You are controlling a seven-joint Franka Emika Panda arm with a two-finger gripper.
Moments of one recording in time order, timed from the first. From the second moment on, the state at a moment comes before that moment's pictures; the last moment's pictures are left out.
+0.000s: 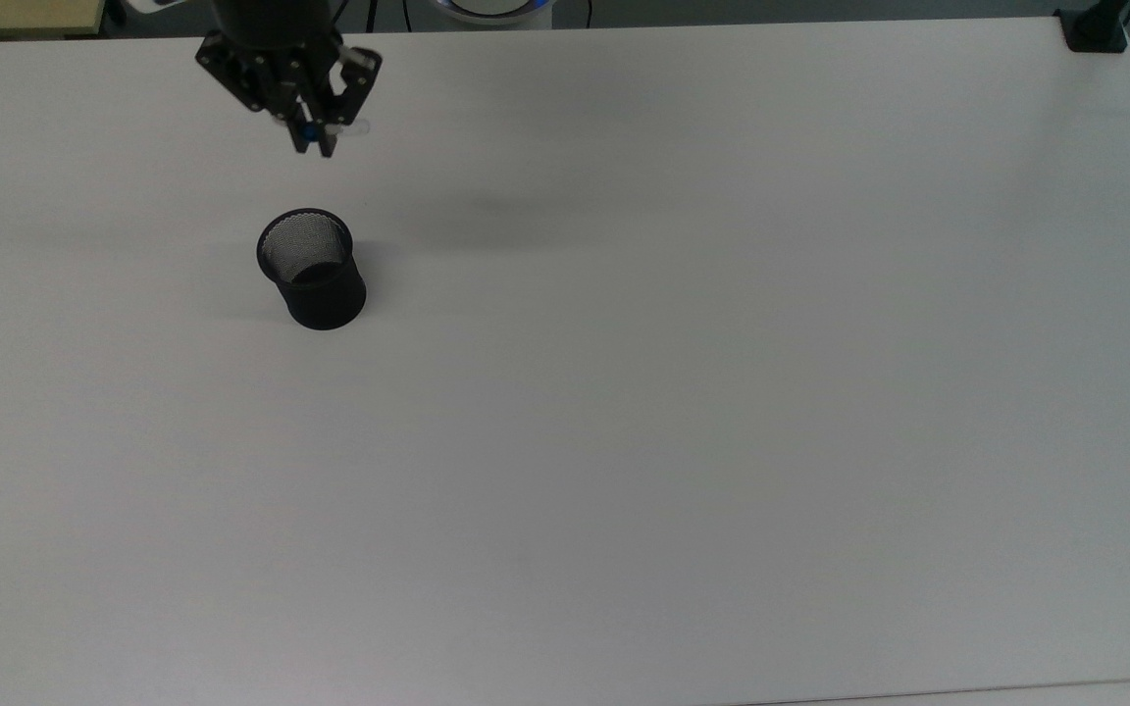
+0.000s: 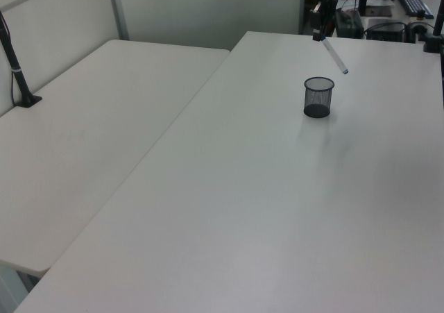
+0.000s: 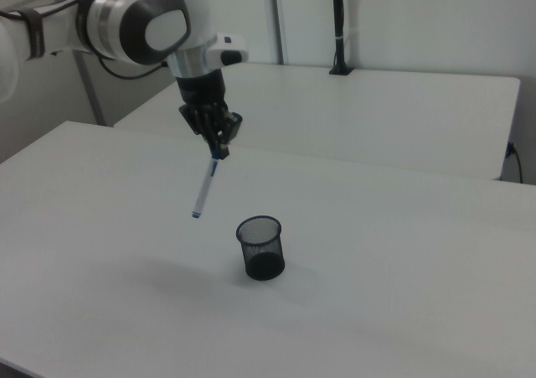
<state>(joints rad) -0.20 0.08 0.08 -1.64 0.00 1.82 0.01</state>
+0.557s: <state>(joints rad) -0.07 0.26 0.19 -1.64 0.02 1.79 0.02</state>
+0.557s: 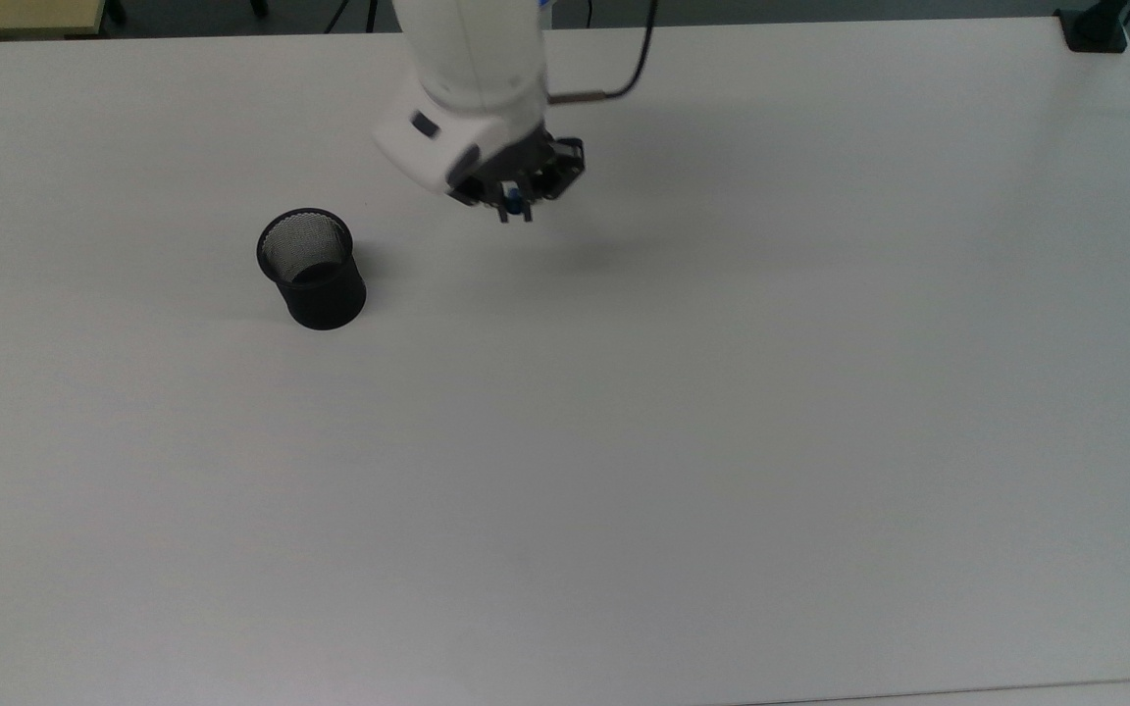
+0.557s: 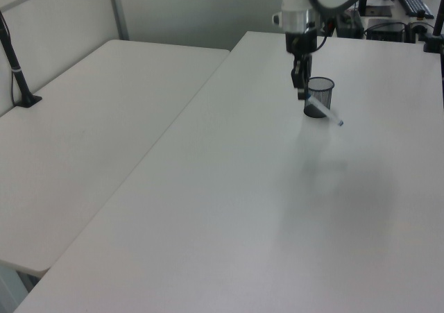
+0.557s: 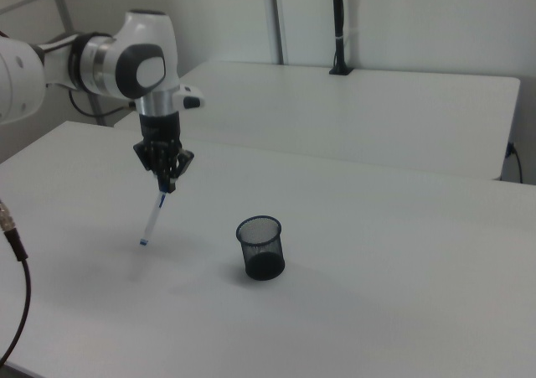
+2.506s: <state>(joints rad) 0.01 0.28 0.18 -1.66 -0.09 1.91 0.27</state>
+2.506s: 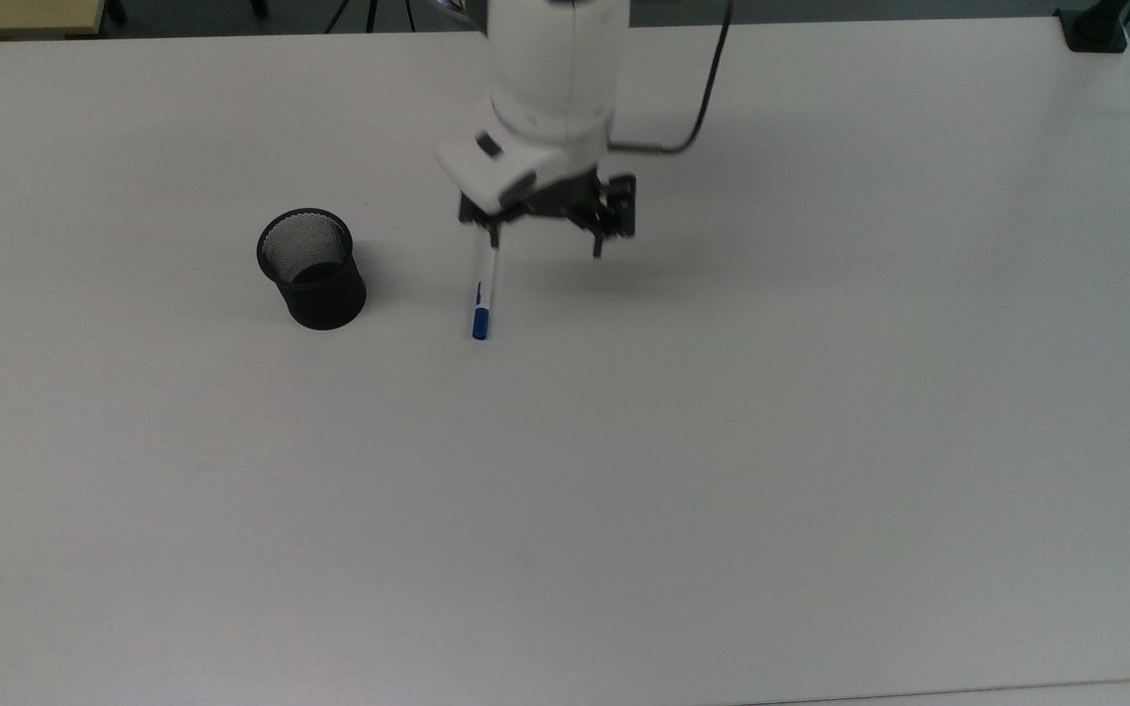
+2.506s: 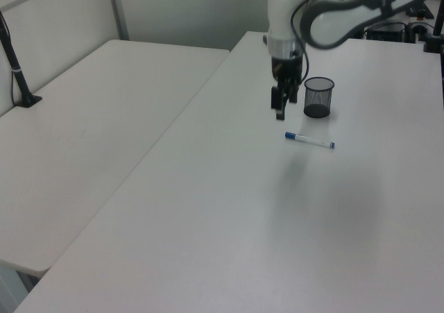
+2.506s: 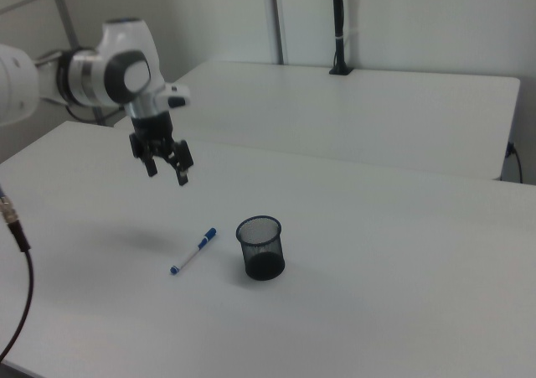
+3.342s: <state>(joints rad) 0.01 -0.01 0.01 -1.66 -0.08 1.74 0.27</state>
